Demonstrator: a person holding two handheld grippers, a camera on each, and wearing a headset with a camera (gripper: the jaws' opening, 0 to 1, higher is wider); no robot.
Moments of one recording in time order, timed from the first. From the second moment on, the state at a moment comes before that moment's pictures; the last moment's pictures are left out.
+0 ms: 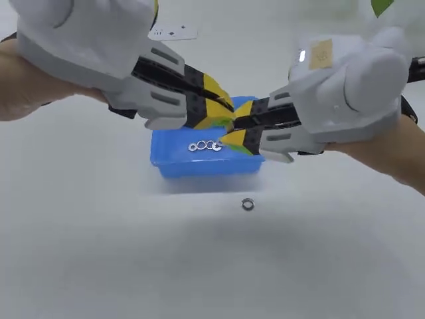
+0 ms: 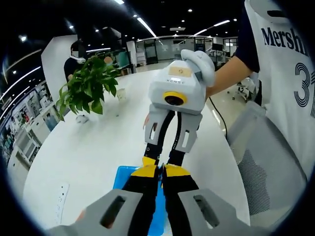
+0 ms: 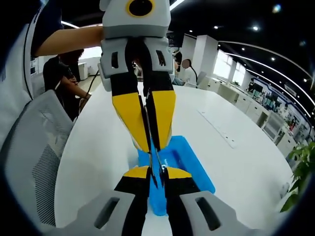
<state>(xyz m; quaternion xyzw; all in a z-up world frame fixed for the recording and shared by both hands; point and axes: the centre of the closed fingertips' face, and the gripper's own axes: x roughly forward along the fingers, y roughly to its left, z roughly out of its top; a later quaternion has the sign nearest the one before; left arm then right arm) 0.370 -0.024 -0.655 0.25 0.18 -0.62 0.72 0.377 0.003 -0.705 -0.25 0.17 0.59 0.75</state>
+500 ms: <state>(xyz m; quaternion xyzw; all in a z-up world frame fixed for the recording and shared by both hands) 0.319 -0.046 -0.659 0.25 0.19 -0.63 0.71 0.332 -0.017 -0.714 -0.26 0.19 0.60 0.73</state>
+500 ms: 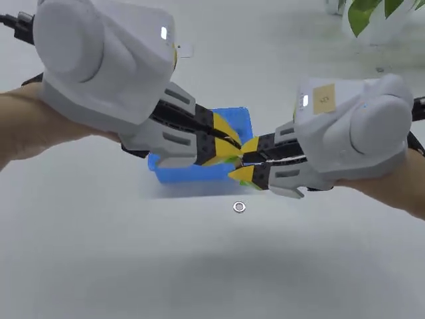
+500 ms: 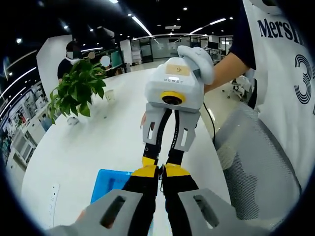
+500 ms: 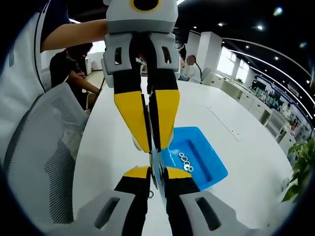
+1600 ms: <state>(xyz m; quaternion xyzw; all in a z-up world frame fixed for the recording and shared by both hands) 0.309 -0.048 -0.703 0.20 0.24 -0.62 0.72 0.316 -0.019 -0.762 -0.21 0.24 0.60 0.74</state>
